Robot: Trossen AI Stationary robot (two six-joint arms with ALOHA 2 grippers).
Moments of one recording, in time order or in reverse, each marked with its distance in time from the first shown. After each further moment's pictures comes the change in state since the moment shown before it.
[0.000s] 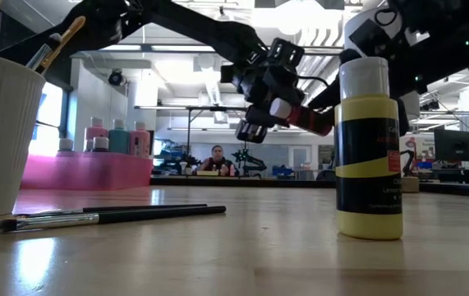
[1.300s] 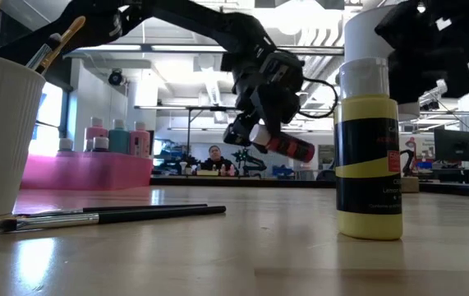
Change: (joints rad) left arm -0.060 0.002 0.000 -0.144 -0.312 0.103; right arm -0.019 -0.341 0.000 -0.459 -0.267 0.355
